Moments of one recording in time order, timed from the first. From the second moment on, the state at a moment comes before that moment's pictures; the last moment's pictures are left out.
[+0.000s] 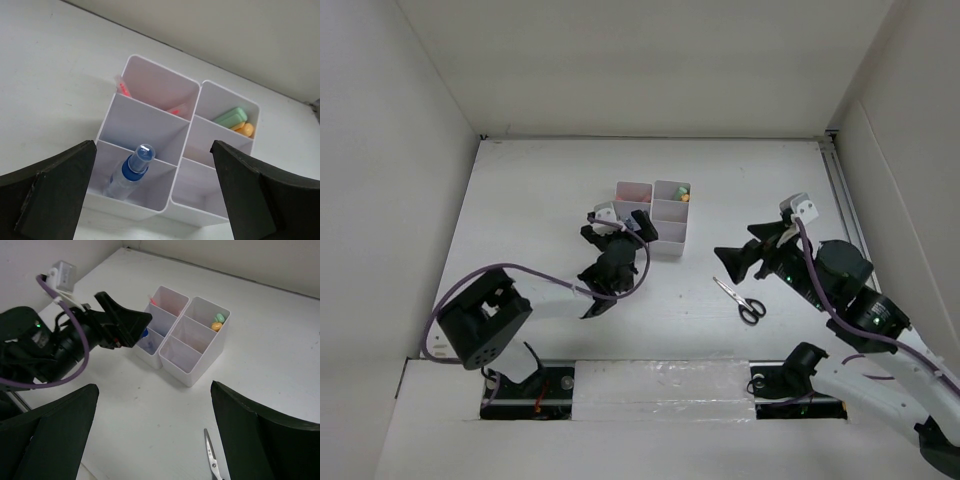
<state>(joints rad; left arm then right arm) -0.90 1.51 0.59 0.84 -0.92 -0.48 0.77 0.60 0.90 -0.39 0.12 0.17</state>
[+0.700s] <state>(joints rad) -0.93 1.04 0.78 -0.12 -1.03 -0.98 0.77 0.70 0.73 -0.69 0.41 0.76</state>
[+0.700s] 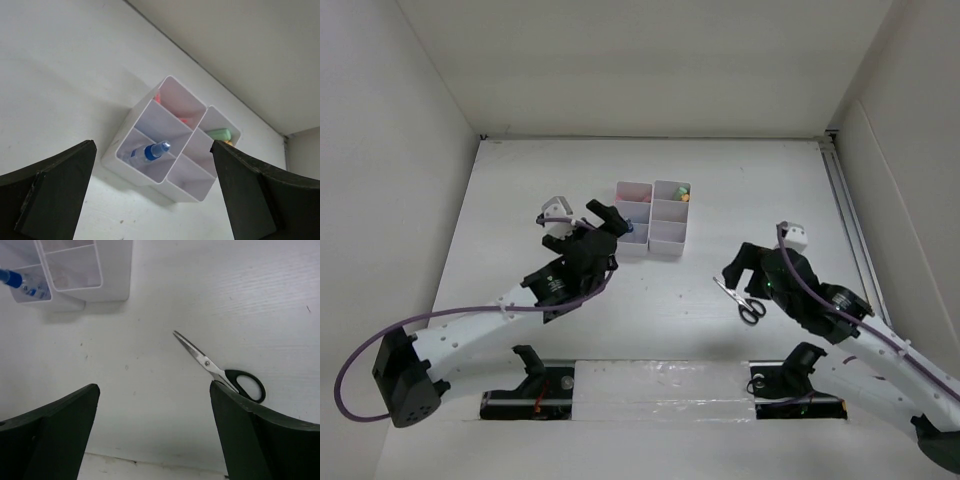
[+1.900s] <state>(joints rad) -0.90 0.93 0.70 -0.19 -0.80 -0.81 0.76 0.87 0.50 -0.67 0.33 0.99</state>
